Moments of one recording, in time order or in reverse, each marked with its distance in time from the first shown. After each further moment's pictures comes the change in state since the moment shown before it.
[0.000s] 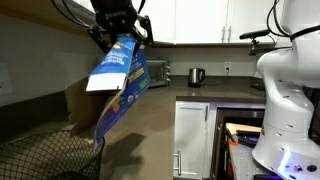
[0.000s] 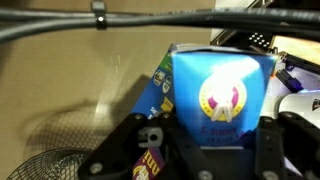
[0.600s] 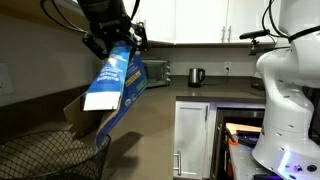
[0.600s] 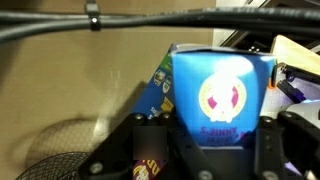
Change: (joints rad) arm 0.029 0.077 0.010 0.033 -0.099 -0.043 0.071
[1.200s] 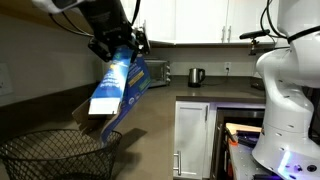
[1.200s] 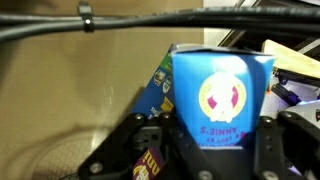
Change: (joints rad) arm 0.001 0.030 -0.008 0.010 -0.040 -0.052 0.065
